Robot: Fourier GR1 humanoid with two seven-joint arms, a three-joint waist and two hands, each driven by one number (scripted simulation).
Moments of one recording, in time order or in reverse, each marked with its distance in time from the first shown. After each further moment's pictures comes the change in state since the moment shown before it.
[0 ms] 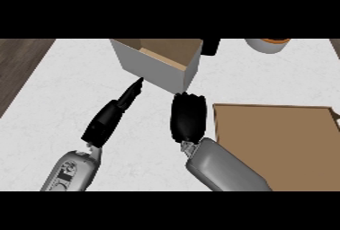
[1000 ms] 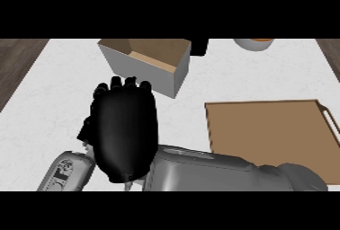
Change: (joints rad) left arm 0.009 0.004 0.040 0.027 -0.003 0.010 -0.007; right arm -0.449 0.004 0.167 -0.230 -0.163 -0.028 0.203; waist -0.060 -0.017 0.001
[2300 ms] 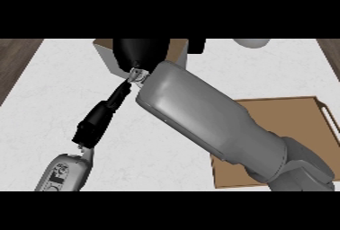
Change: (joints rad) left arm 0.025 0.003 0.018 -0.032 -0.017 -0.005 -0.007; right arm -0.256 0.010 -0.285 0.530 -0.051 -0.131 -0.105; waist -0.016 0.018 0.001
